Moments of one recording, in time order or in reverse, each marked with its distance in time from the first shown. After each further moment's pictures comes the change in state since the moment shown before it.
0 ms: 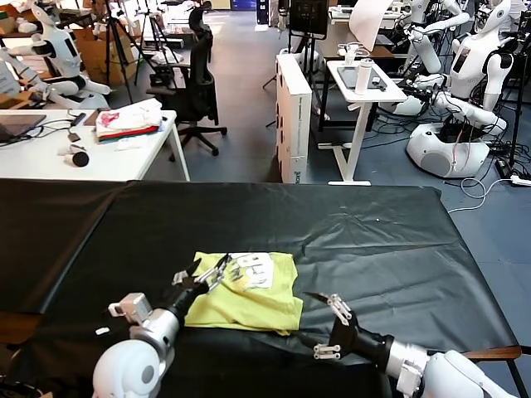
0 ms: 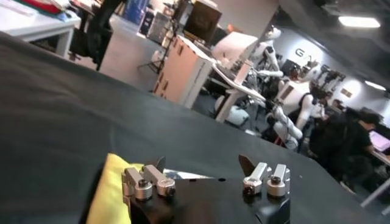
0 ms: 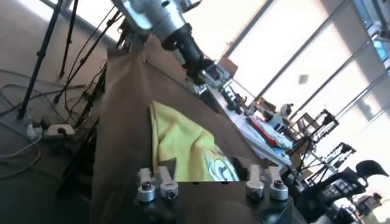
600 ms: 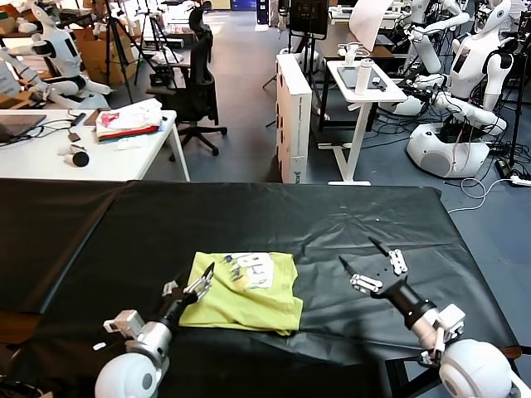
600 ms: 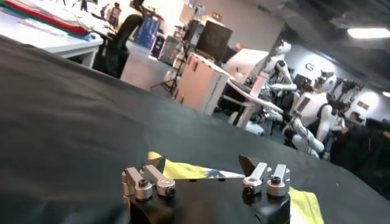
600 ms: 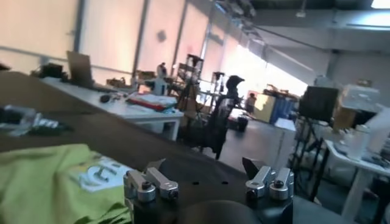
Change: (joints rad) left arm 0.029 -0.010 -0.048 0.149 0.005 -0.181 0.090; right arm -0.013 0.043 0.150 0.028 0.214 -0.070 0.024
